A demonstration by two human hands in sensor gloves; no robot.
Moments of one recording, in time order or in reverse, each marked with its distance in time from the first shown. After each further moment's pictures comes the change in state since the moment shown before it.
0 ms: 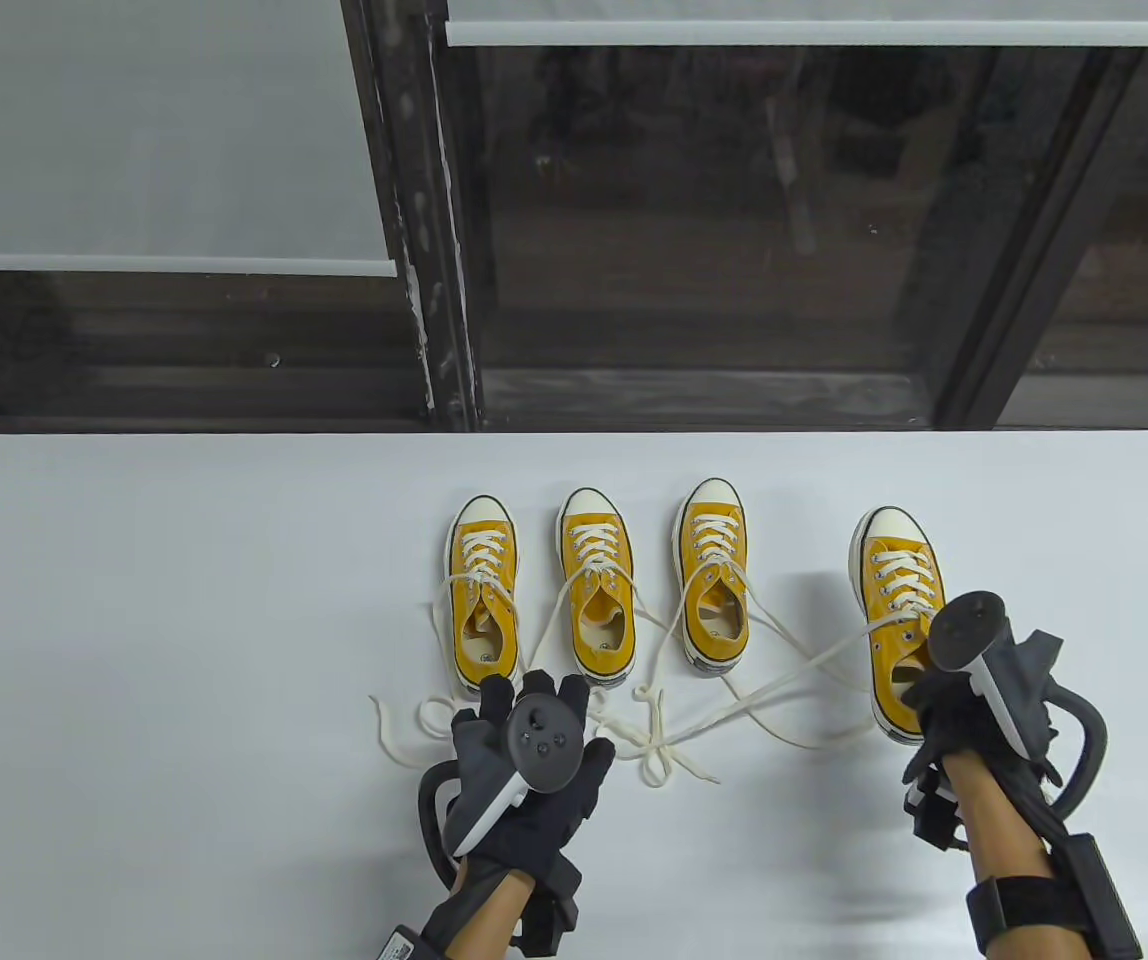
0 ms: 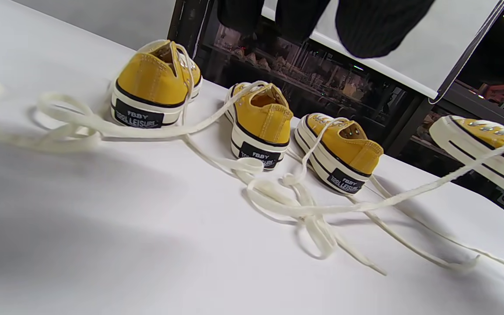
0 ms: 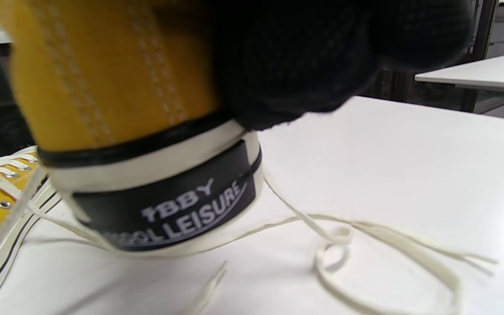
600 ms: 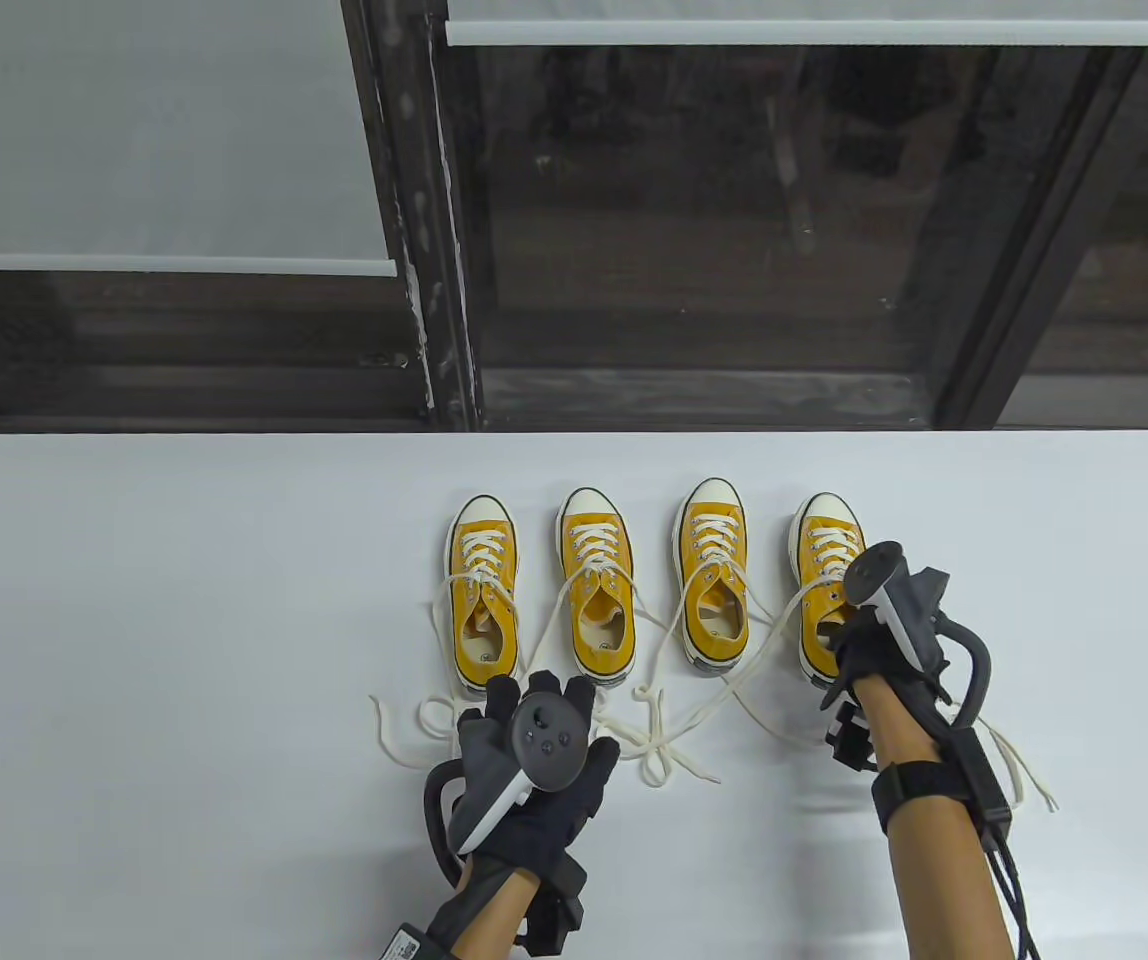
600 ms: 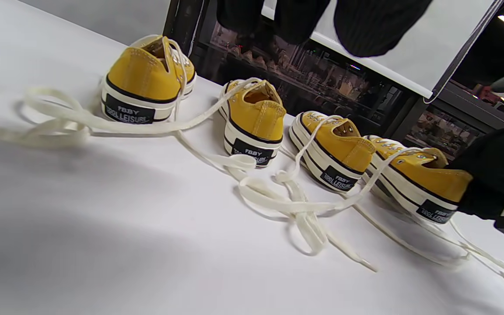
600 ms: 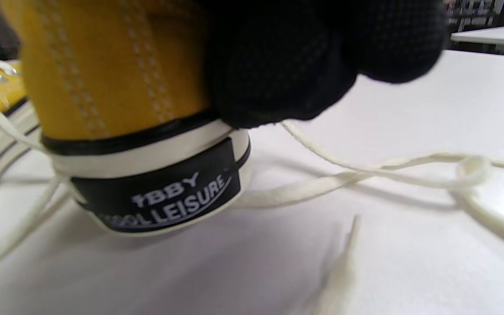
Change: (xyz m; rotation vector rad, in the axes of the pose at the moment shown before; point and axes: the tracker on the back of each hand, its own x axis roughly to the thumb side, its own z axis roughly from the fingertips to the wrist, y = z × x) left_hand 0.005 -0.001 0.000 -0.003 -0.021 0.002; right_hand 0.067 0.064 -0.059 0.086 -0.005 0.081
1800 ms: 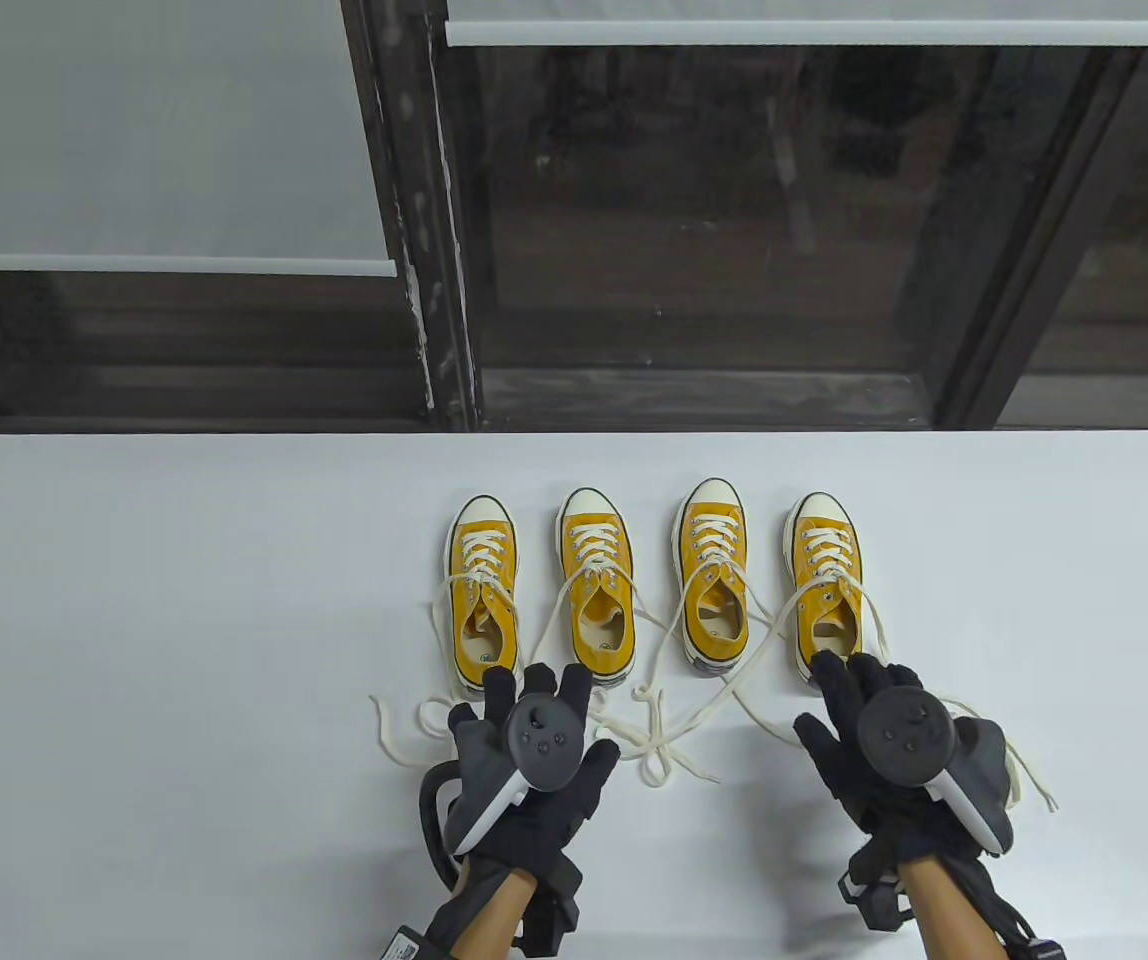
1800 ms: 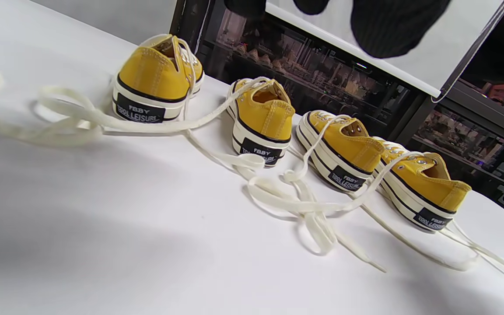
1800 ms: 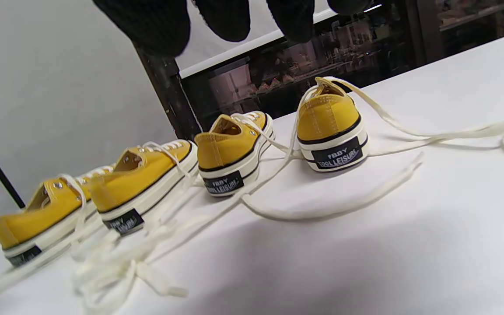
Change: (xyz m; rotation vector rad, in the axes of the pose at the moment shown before) left_hand -0.007 0.003 0.000 -0.005 0.027 0.015; right_hand -0.057 -0.003 0.139 -0.054 -0.581 -0.239
